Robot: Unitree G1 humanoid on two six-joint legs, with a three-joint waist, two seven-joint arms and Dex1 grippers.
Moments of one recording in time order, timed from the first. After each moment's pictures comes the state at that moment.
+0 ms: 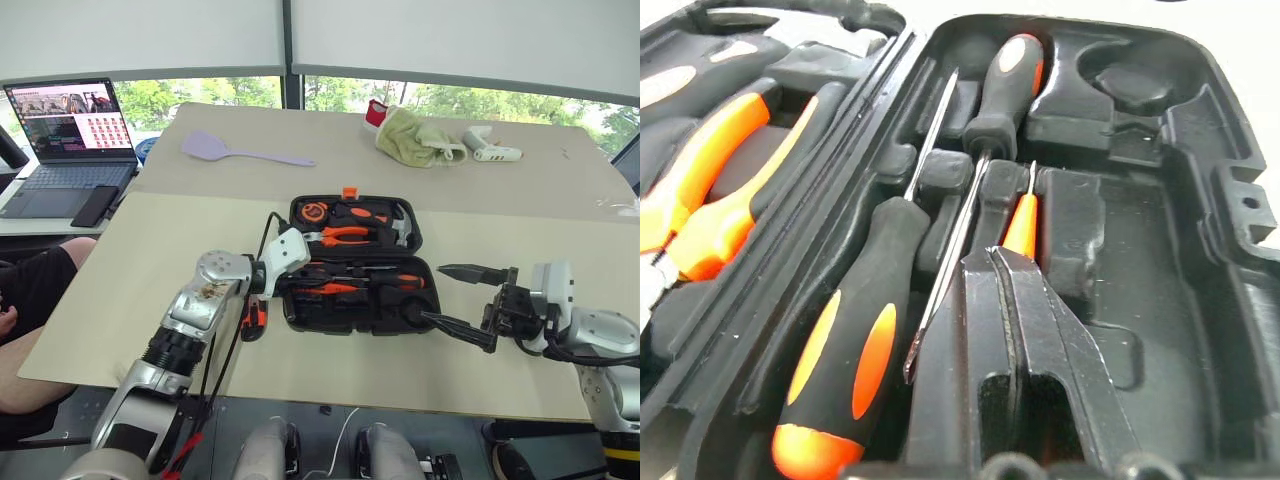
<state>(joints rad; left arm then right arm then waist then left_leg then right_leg) -0.61 0.42 -0.26 0.17 -0.15 0.31 -1.08 -0.04 -0.72 -0.23 -0.21 0.57 0.12 1.15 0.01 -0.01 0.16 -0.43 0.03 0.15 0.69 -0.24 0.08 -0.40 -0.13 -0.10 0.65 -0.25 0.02</state>
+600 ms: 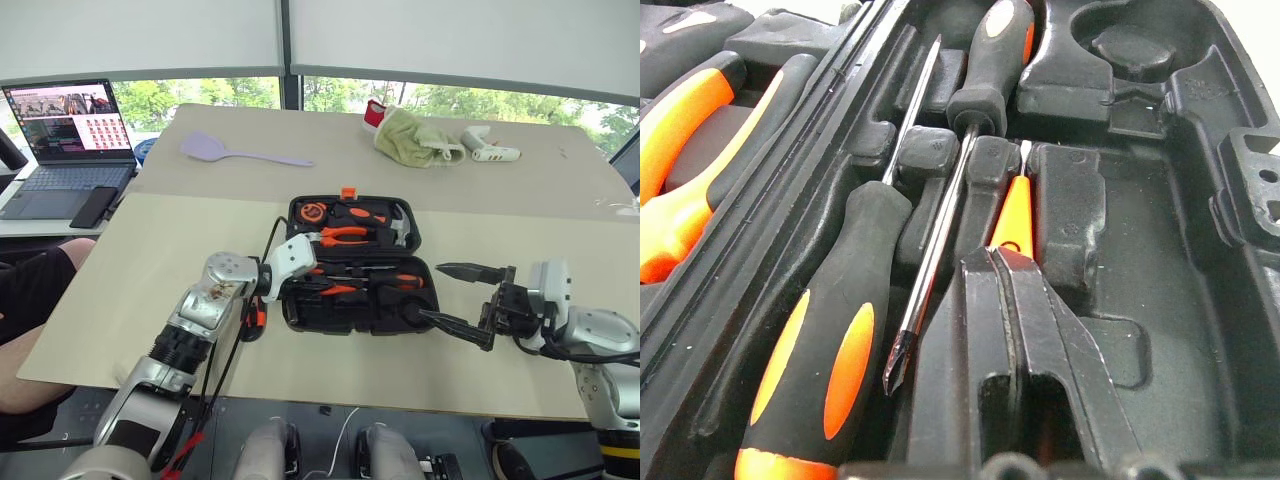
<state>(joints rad) -0.60 0.42 -0.27 0.20 -0.14 0.27 -1.08 -0.05 -0.72 -0.23 -0.21 0.57 0.12 1.14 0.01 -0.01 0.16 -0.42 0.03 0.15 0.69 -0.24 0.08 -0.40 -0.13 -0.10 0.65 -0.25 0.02</state>
